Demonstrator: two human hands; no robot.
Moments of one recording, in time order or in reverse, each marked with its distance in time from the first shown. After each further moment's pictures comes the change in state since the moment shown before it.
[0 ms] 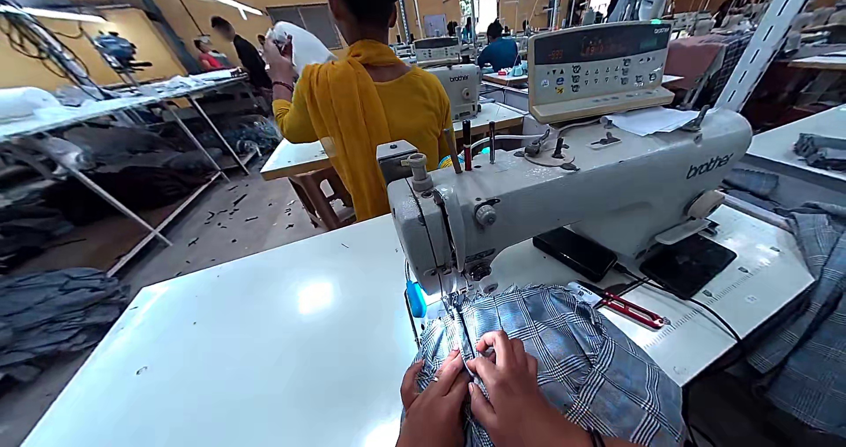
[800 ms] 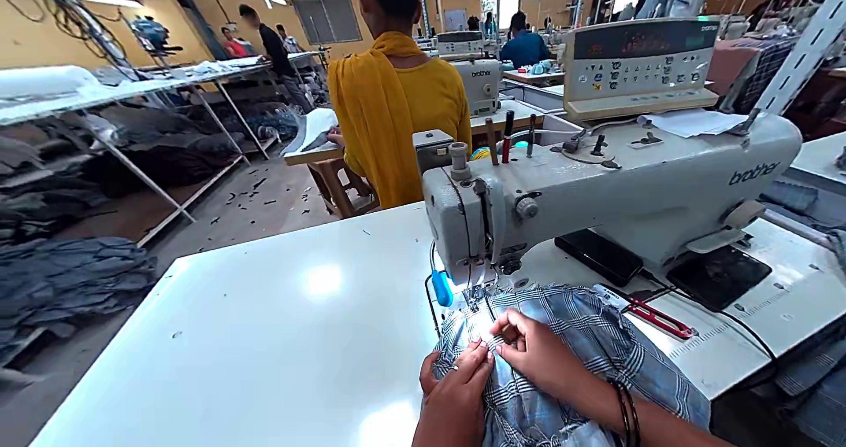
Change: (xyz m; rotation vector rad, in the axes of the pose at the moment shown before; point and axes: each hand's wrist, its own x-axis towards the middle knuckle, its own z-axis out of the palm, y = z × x) left_hand 0.000 -0.001 0.006 -0.010 0.067 -0.027; right_hand 0.040 0.026 -0.021 0.230 -0.127 0.081
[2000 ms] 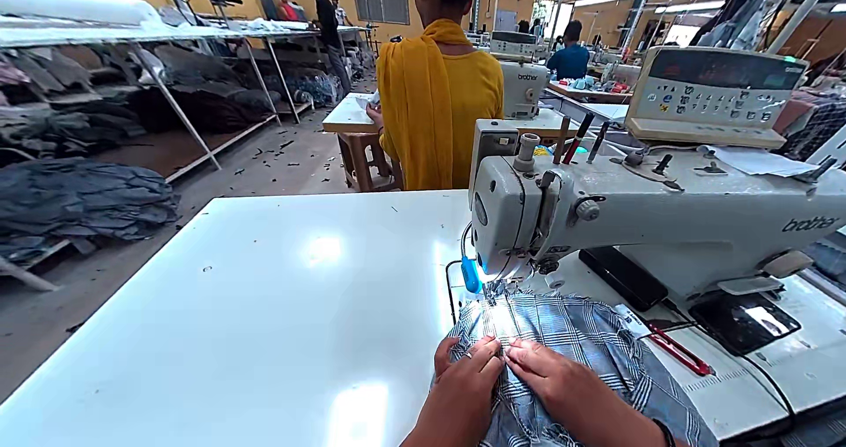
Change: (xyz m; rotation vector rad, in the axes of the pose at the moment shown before) left_hand -0.003 -0.004 0.006 0.037 0.084 0.021; right_hand -0.016 0.048 0.013 -0.796 0.274 -0.959
